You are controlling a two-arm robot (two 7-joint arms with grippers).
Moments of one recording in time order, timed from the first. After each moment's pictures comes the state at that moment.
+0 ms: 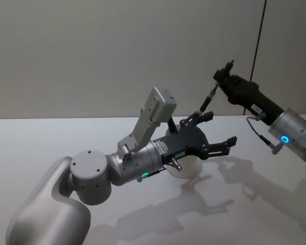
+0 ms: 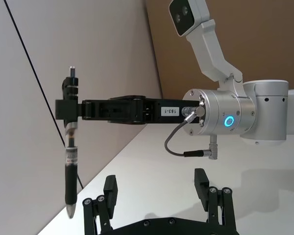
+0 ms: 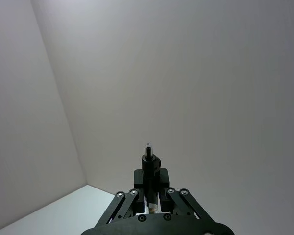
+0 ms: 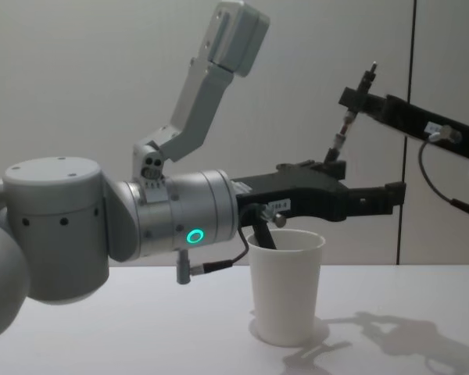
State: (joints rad) left arm -0.57 0.07 0.35 -1.11 -0.17 -0.09 -0.80; right arm 0.64 0.21 -0.28 -0.98 0.72 -0.10 0.74
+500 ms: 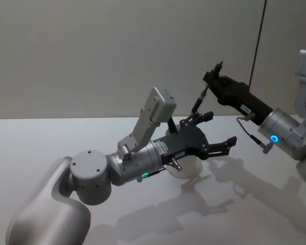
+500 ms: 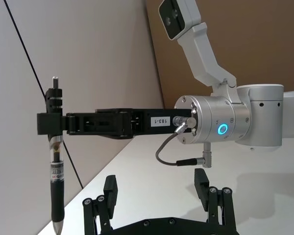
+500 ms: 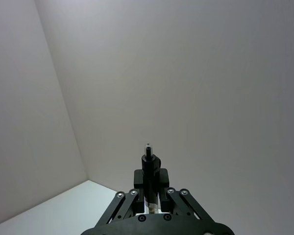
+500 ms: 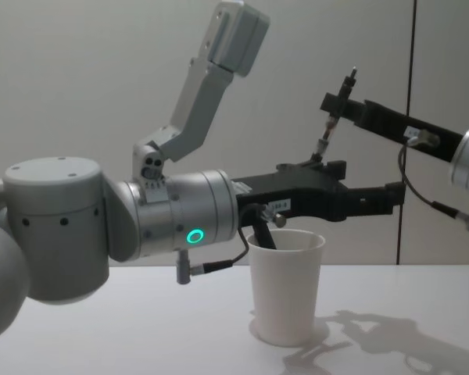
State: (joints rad) left arm -0.57 0.07 0.35 -1.11 -0.17 -0.09 -0.80; right arm 0.67 0.19 -0.31 -0.94 0.70 -0.11 0.74
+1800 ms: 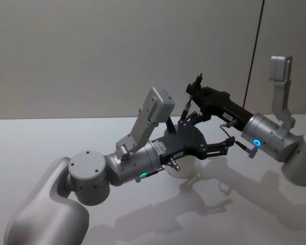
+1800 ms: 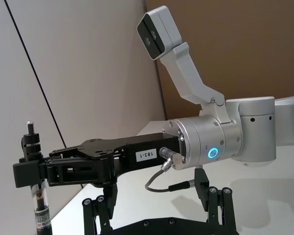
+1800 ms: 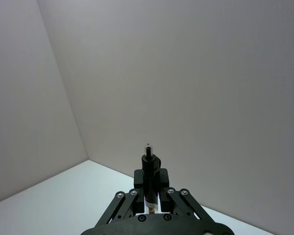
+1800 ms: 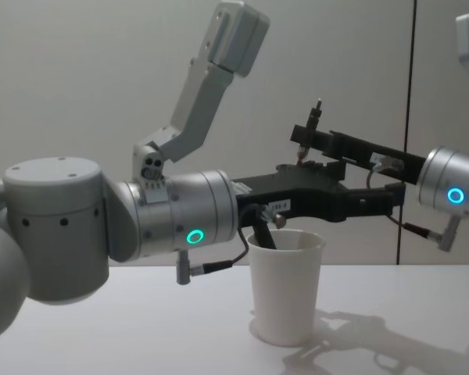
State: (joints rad) left arm -0.57 0.07 0.35 -1.11 -0.17 -0.09 -0.80; right arm 0.72 0.15 -0.36 -0.83 0.64 -0.11 0.74
